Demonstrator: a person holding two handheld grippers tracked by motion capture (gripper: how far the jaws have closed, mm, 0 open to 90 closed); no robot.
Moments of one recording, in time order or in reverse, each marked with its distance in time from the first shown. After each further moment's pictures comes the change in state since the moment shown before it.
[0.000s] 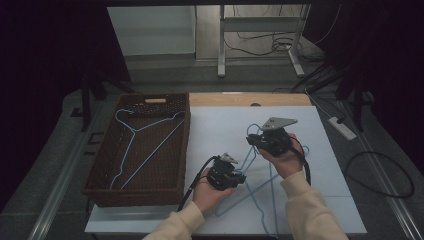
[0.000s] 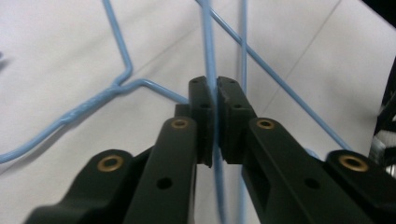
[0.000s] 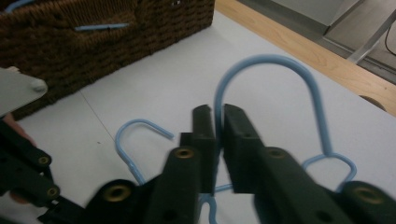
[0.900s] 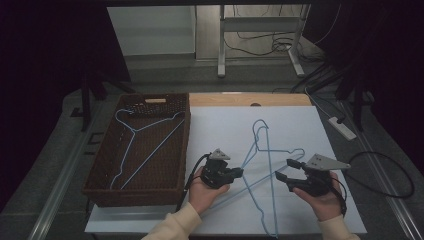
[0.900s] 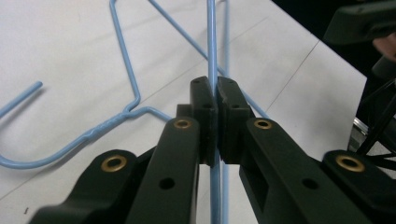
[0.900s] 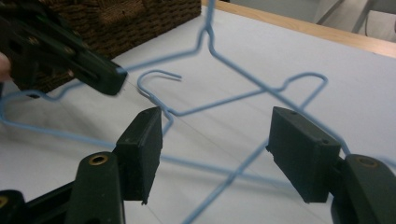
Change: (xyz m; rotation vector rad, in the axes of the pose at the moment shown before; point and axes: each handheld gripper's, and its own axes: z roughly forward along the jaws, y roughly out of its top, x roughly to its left) left arm -0.005 0.000 -0.027 -0.140 -0.021 -0.033; right arm 0.011 -0.104 -0.088 -0.115 -0.031 0.127
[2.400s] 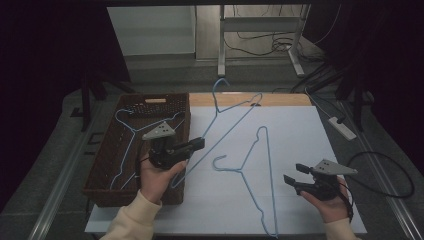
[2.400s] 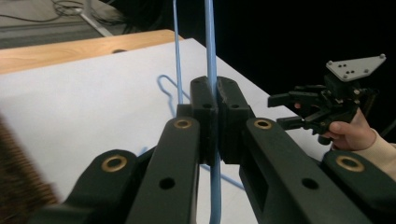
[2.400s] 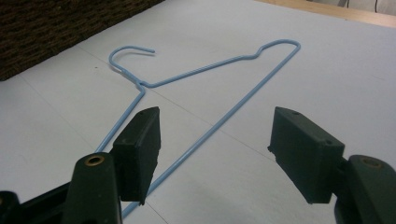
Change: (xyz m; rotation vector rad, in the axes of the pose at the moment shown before) left arm 0.029 0.028 -0.151 -0.279 0.047 0.018; right arm -0.018 -0.026 -0.005 0.027 -0.051 0.037
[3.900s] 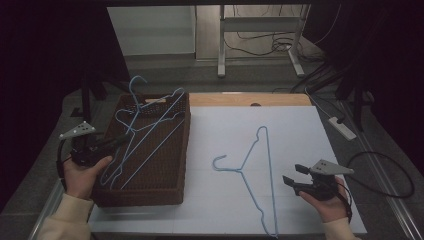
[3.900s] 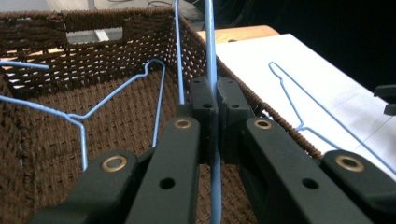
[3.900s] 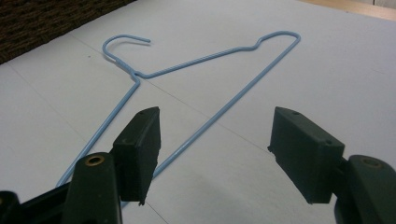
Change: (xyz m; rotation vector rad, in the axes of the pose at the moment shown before) left arm 0.110 -0.028 -0.127 0.020 0.263 -0.037; right arm 0.001 -0.002 0.004 0.032 -0.015 -0.017
